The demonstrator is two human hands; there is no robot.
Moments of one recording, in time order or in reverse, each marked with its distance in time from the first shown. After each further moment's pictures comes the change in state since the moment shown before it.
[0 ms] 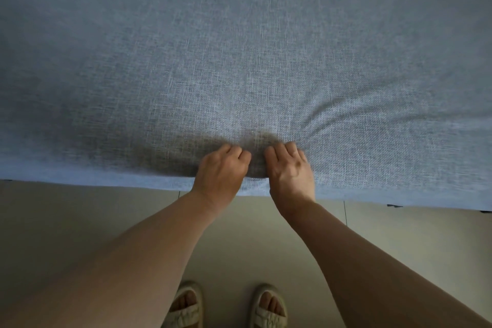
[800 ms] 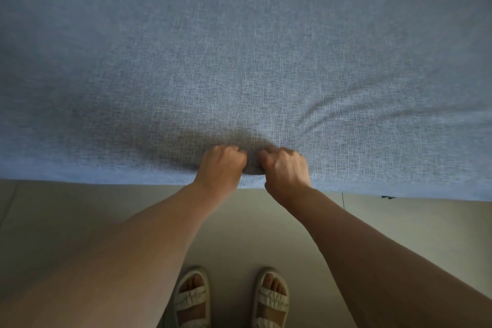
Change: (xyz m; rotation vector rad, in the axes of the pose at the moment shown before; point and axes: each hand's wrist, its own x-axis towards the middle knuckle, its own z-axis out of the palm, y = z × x) left_hand -0.005 0.019 -0.039 0.090 -0.361 -0.079; right_hand 0.005 -0.017 -0.061 -0.022 -0.574 0.035
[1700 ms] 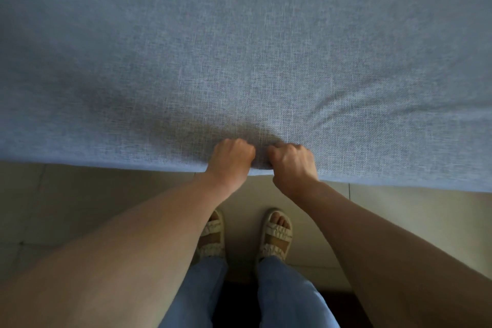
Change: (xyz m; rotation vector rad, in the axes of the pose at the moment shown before) left_hand -0.103 0.041 -0.001 -0.008 -0.179 -0.014; right_hand -0.102 -0.036 0.010 0.045 -0.148 0.008
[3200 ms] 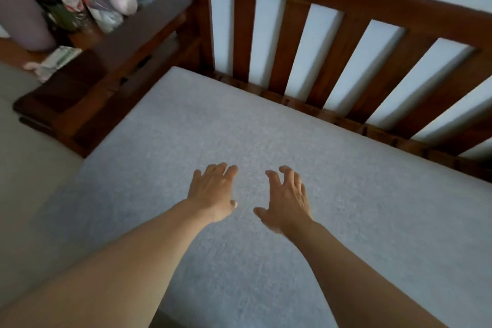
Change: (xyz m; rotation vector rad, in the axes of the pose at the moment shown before) left_hand 0.001 -0.289 -0.223 -0.285 -0.033 -0.479; right_hand 0.199 -0.183 -0.254 0.129 -0.028 -0.100
